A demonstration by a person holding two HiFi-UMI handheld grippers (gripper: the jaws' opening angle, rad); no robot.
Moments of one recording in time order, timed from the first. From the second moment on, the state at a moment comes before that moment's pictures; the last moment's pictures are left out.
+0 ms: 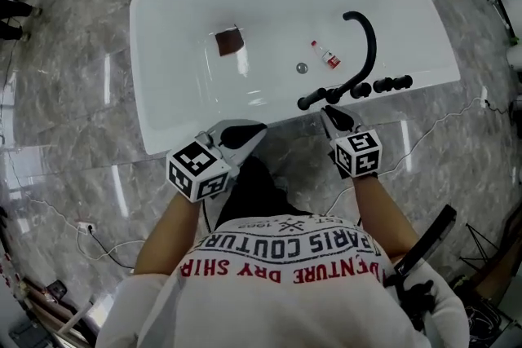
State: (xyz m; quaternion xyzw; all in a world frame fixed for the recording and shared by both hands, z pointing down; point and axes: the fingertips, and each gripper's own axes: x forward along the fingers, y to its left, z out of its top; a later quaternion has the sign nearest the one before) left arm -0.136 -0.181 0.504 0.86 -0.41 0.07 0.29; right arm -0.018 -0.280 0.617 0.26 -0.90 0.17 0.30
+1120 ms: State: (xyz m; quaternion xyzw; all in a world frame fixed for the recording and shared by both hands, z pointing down) left arm -0.017 0.193 0.366 0.94 -0.28 0.12 0.17; right arm 0.035 0.182 0.382 0.19 -0.95 0.22 0.12
